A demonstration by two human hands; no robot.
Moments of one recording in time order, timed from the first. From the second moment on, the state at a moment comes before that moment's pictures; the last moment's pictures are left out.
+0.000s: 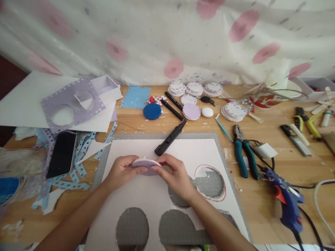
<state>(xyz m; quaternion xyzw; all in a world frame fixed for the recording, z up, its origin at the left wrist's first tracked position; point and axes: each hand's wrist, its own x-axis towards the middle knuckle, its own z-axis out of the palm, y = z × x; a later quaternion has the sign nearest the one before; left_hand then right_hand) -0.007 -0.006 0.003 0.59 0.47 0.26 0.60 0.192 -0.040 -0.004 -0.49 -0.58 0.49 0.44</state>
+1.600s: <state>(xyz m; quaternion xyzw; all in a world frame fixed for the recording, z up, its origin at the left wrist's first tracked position) -0.008 -0.006 0.001 0.50 0.43 0.23 0.72 0.192 -0.038 -0.001 -0.47 -0.46 0.62 0.43</state>
